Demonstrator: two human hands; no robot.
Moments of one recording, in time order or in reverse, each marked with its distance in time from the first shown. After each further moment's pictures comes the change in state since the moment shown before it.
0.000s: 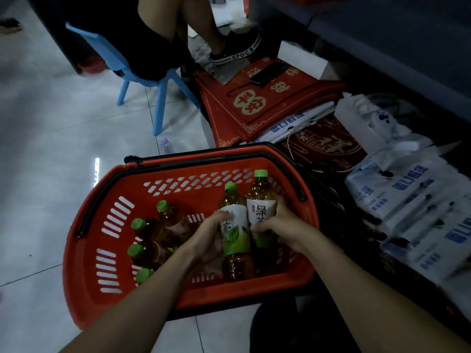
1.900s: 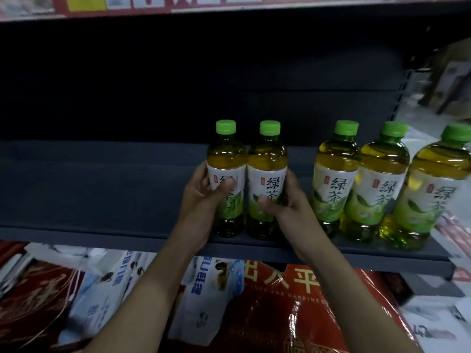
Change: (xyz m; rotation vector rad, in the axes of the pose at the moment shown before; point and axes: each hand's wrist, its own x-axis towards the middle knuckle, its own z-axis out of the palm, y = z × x) left_hand -0.062 -0.068 0.594 0.377 -0.970 0.574; right_hand -0.420 0.110 -0.334 0.261 1.297 -0.821
